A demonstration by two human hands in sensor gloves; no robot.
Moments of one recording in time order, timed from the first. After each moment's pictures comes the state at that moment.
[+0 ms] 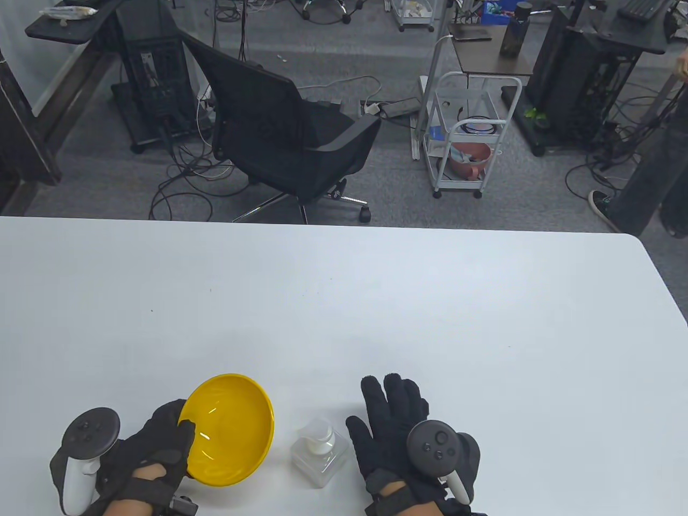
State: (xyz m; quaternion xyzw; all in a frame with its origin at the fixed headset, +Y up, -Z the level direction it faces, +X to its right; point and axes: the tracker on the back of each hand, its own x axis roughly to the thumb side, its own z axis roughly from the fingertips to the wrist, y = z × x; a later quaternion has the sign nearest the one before) left_hand -0.302 -0.717 -0.211 -0.13 0.12 0.56 0.81; right_hand 0.112 -0.714 -0.243 0.13 -0.04 0.90 0.41
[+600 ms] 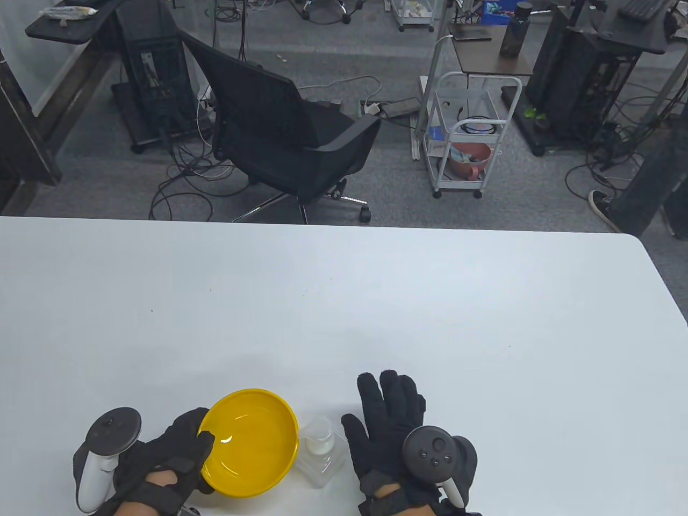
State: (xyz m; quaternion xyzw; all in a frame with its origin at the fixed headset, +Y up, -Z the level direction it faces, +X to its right) left_hand -0.283 -0.731 -0.215 -0.20 0.08 0.56 0.80; right_hand 0.102 -0.703 -0.239 0.14 -0.09 0.90 0.41
